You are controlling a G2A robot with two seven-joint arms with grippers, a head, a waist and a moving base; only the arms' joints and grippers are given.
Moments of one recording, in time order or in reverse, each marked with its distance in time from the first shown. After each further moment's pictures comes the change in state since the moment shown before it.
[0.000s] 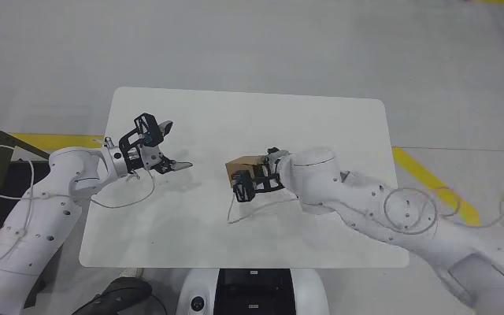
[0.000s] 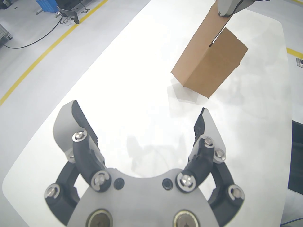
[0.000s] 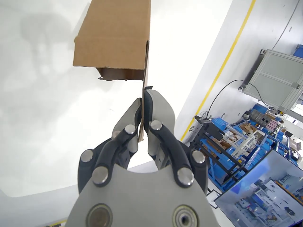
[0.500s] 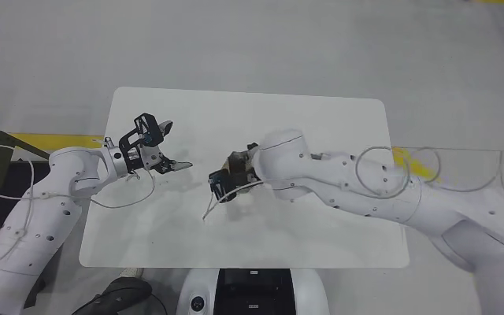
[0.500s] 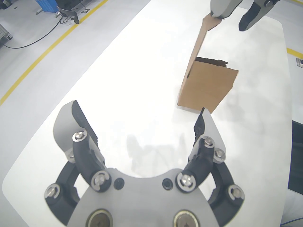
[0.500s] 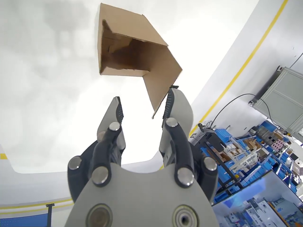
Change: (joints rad) left arm 0.000 0.000 0.000 0.000 0.000 0.000 0.000; right arm 0.222 -0.146 -0.166 0.157 0.226 0.015 0.015
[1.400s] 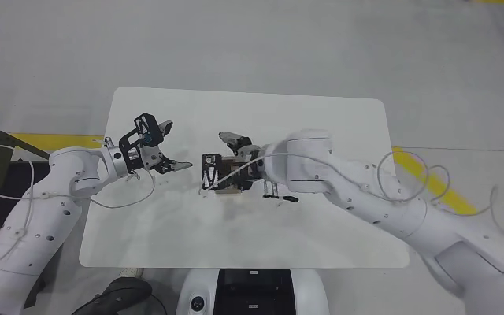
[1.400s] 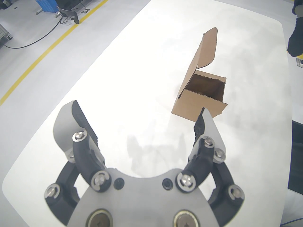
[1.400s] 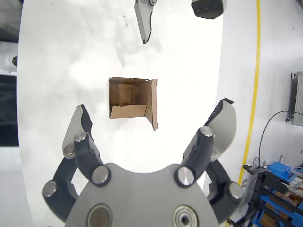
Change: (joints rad) left arm 0.000 0.000 0.000 0.000 0.000 0.000 0.000; right arm -0.285 0.085 0.292 -0.069 -0.034 0.110 -0.394
